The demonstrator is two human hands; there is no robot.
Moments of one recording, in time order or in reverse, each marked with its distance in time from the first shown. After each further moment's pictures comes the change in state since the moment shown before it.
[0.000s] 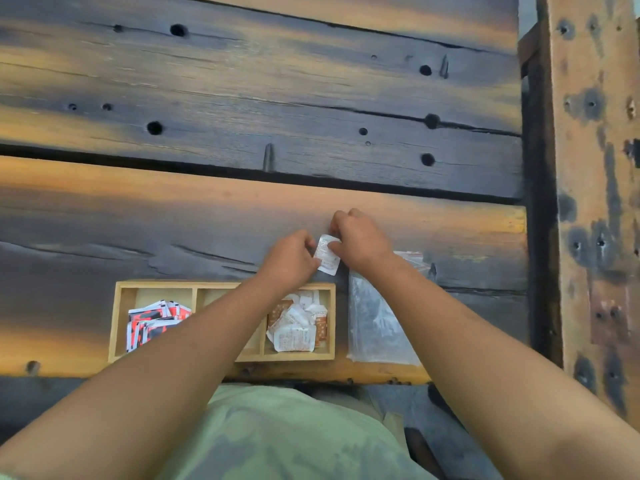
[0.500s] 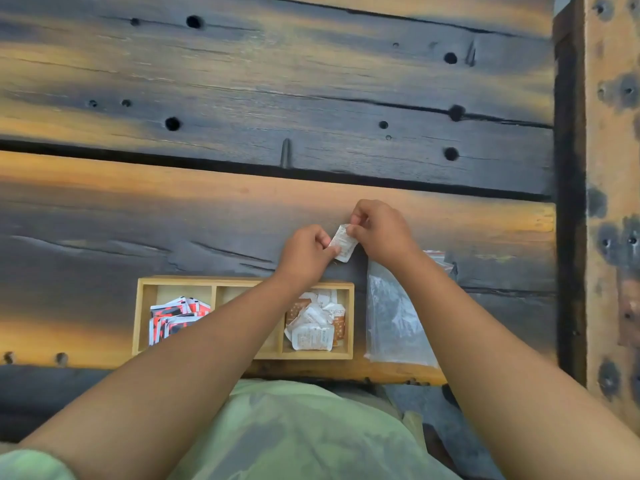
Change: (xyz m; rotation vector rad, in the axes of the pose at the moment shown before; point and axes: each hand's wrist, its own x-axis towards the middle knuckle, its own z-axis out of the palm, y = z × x) left_hand 0.002 0.001 0.000 -0.253 0.107 -0.079; right_hand 0.001 -0.001 -0.013 0.295 0.096 0.047
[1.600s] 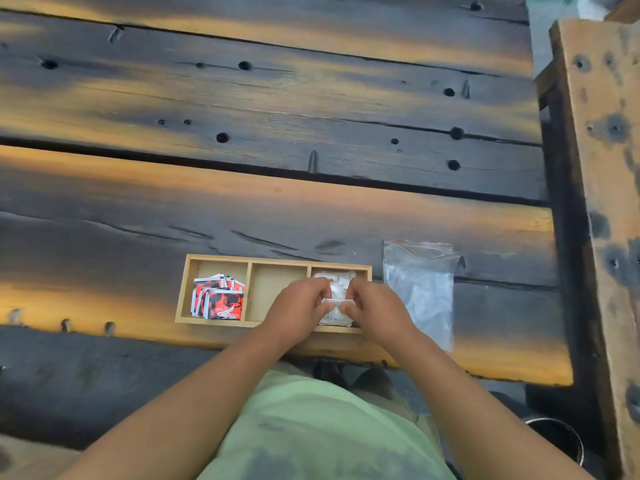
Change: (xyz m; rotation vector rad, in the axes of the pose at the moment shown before) left_hand -0.117 -0.068 -0.019 0.291 -0.058 0.260; right_hand -0.142 -0.005 0.072 -0.094 -0.113 -0.060
